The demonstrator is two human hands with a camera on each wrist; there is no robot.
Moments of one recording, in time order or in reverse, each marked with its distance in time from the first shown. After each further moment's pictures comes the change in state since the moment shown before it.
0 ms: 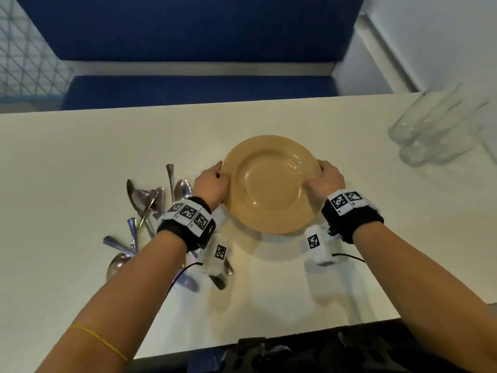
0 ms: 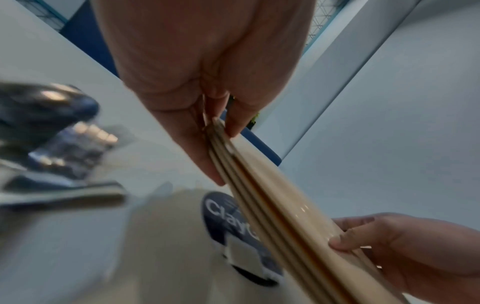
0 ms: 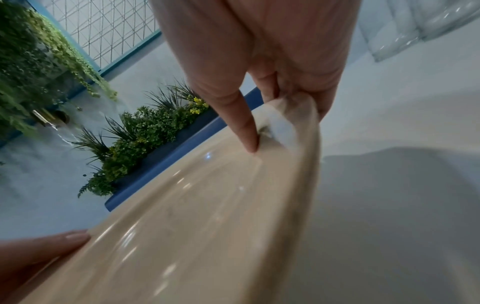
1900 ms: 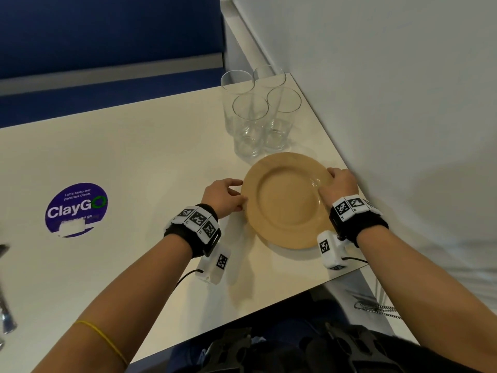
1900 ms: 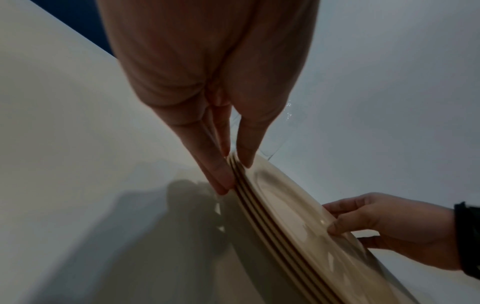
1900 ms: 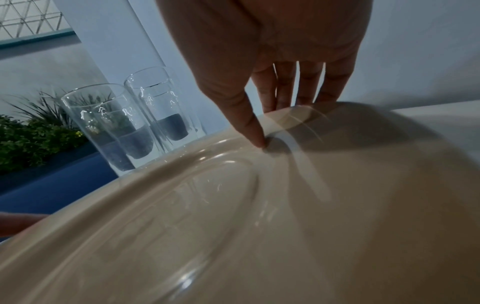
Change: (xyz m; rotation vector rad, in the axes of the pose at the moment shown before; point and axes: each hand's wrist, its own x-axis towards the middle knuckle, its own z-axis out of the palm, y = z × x) left_hand -0.021 0.210 0.365 -0.075 -0.348 0.005; right_hand 0.126 0.293 -0.318 -0.288 0.200 0.187
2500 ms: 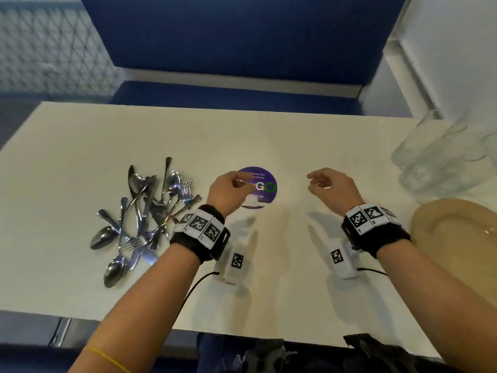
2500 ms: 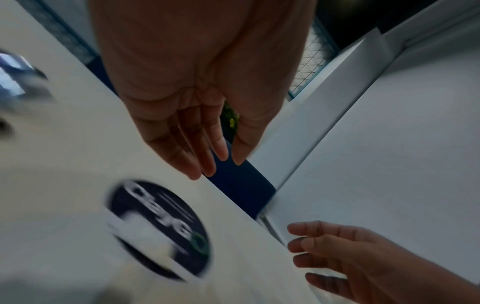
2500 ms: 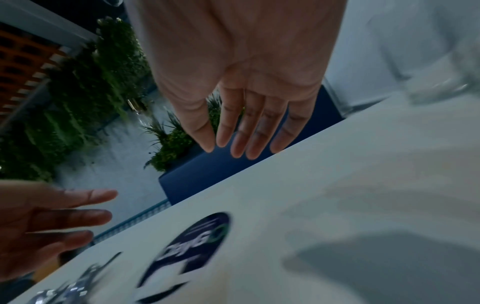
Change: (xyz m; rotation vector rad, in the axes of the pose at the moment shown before) left_hand -0.118 -0.135 -0.269 -0.212 0.481 -0.012; right_hand -0.173 -0.271 0.140 0.216 -0.349 -0.671
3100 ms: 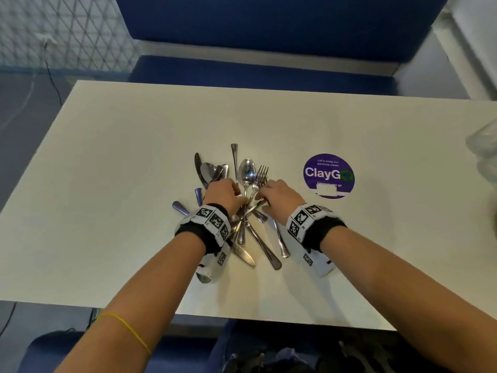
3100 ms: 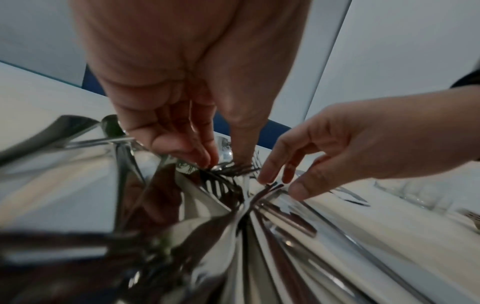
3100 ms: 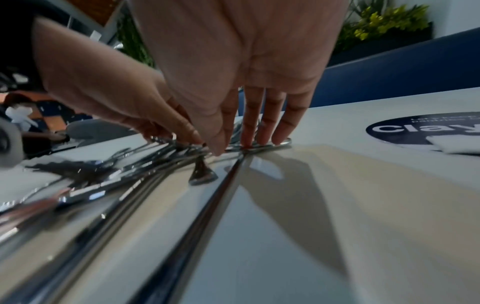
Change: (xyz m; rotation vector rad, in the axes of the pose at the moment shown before) left_hand 0.034 -0.109 -0.172 0.639 -0.039 -0.036; right_hand -0.007 -0.149 0.239 -0.582 -0.408 -0.279
